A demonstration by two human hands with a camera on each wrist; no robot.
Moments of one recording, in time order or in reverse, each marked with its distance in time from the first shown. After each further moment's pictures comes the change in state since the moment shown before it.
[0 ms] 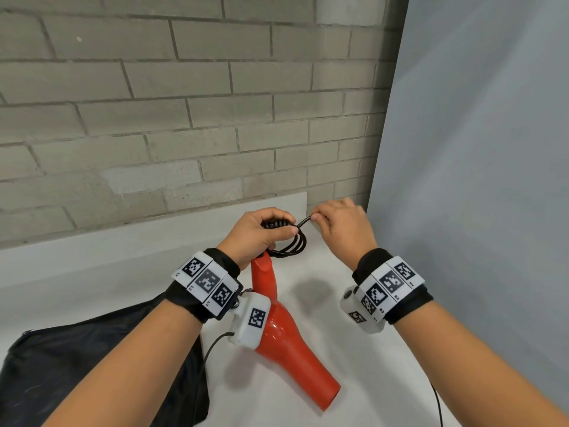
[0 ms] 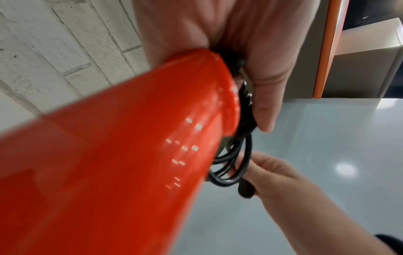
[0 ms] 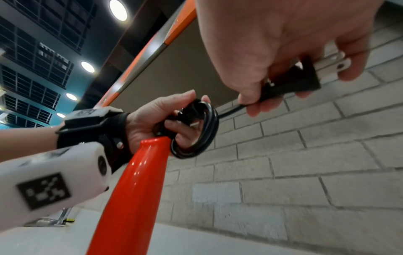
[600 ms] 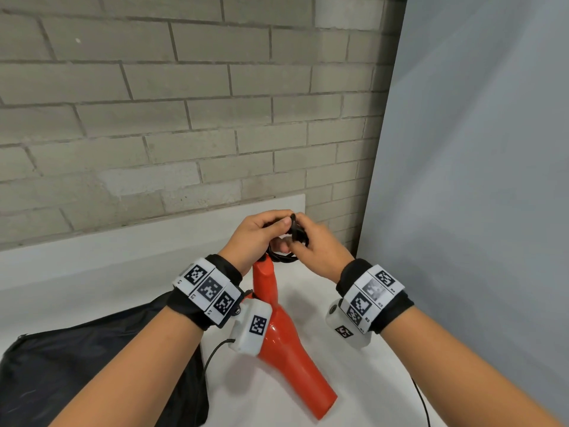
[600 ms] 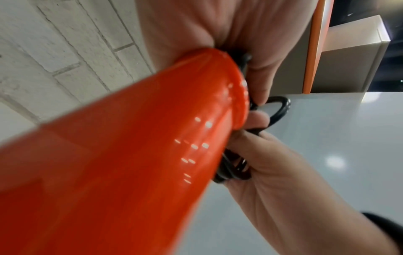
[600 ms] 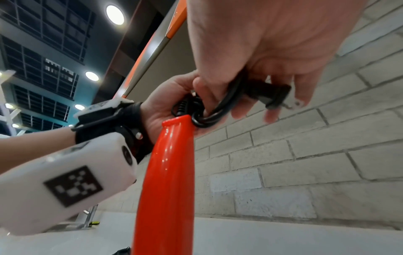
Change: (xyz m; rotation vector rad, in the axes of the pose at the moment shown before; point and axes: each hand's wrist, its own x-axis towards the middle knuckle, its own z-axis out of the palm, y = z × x) left_hand -0.004 0.000 0.002 -0.105 -0.037 0.048; right_hand -0.008 -0.023 0.020 0.517 -0.191 -0.069
